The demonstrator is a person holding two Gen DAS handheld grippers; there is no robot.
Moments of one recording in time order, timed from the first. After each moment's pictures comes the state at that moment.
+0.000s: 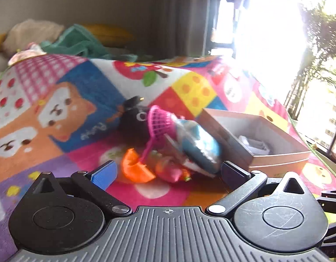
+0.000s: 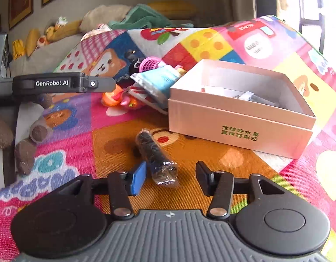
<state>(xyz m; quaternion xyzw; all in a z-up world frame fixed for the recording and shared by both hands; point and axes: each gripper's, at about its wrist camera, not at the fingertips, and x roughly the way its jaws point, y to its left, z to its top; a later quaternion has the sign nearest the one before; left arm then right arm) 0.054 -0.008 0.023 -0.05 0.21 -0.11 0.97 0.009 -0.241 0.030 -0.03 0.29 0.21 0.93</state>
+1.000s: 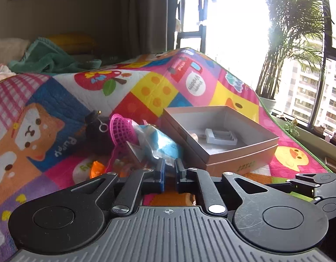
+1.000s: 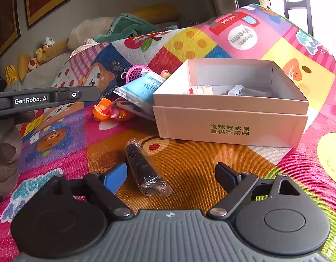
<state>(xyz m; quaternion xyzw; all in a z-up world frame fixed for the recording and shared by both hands) 0.039 -0.034 0.044 -0.01 0.22 -0.17 0.96 0.023 -0.250 0.027 0.02 0.31 0.21 0.93</state>
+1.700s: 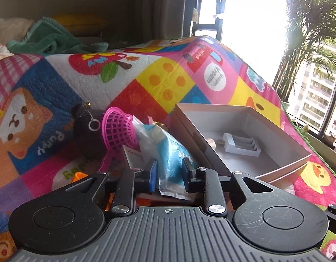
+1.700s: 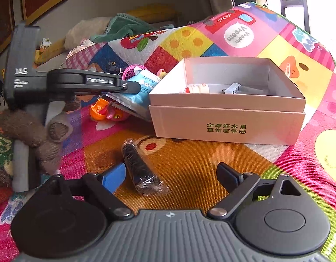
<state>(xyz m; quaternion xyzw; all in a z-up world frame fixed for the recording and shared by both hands) 0.095 -0.048 0.029 -0.03 0.25 -0.15 0.96 0.023 -0.252 0.026 0.03 0.31 0.20 0.93</state>
